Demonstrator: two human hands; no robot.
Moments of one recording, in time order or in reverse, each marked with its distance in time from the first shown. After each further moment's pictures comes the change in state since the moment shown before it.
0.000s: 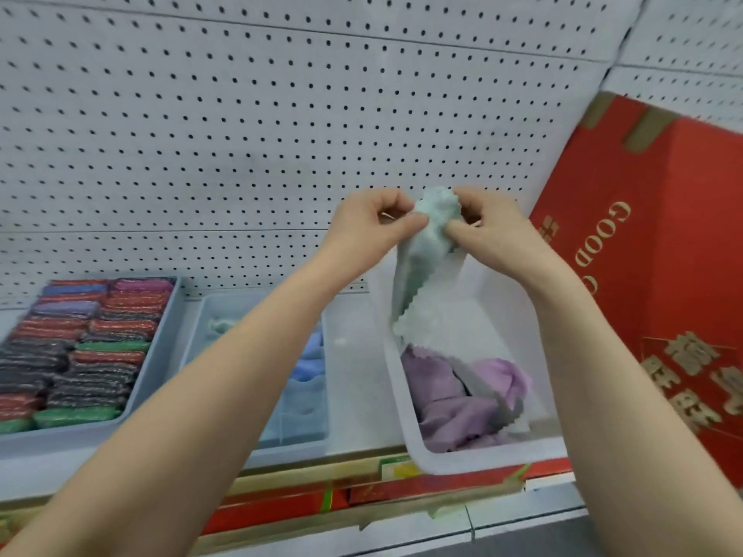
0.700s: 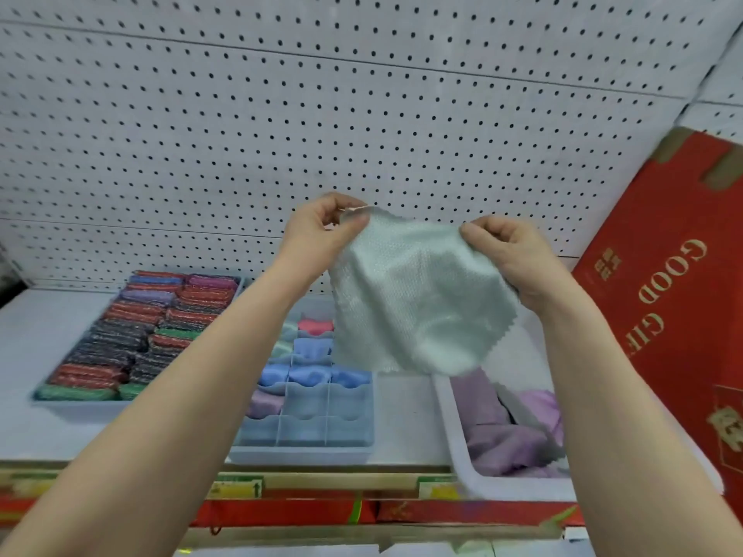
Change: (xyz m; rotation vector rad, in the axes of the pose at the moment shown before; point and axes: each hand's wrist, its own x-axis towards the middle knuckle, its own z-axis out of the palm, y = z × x) left_hand -0.033 -0.027 -0.108 -0.021 0.288 -0.088; right_hand 0.010 -0.026 0.034 0.570 -0.068 0.147
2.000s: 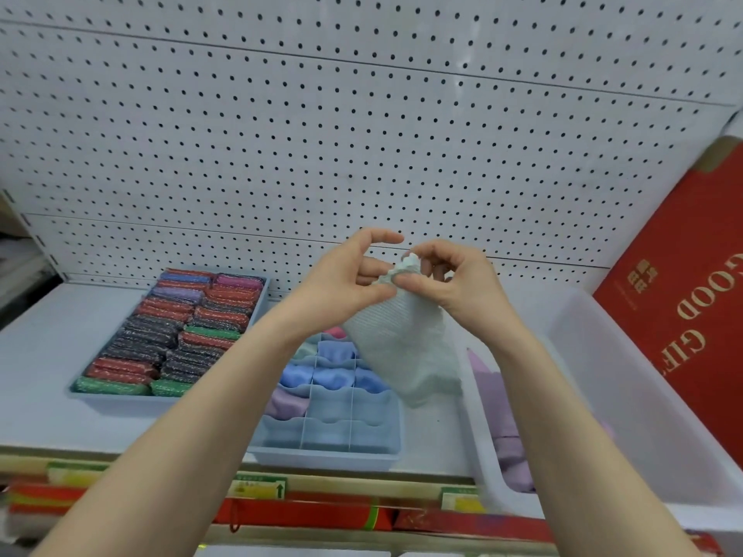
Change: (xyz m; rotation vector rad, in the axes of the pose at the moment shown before) left_hand -0.049 0.011 -0.021 0.100 -0.340 -0.061; right_hand -0.019 -0.003 0.091 -0.088 -0.101 -0.245
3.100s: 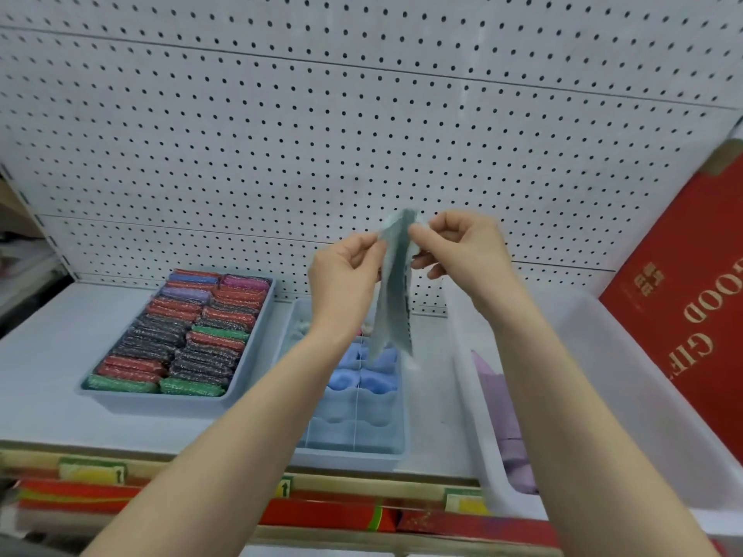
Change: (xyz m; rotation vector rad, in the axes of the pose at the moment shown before) left_hand 0.005 0.001 0.030 -0.342 0.591 -0.024; right_hand 0.025 -0.029 0.002 0.095 0.126 0.125
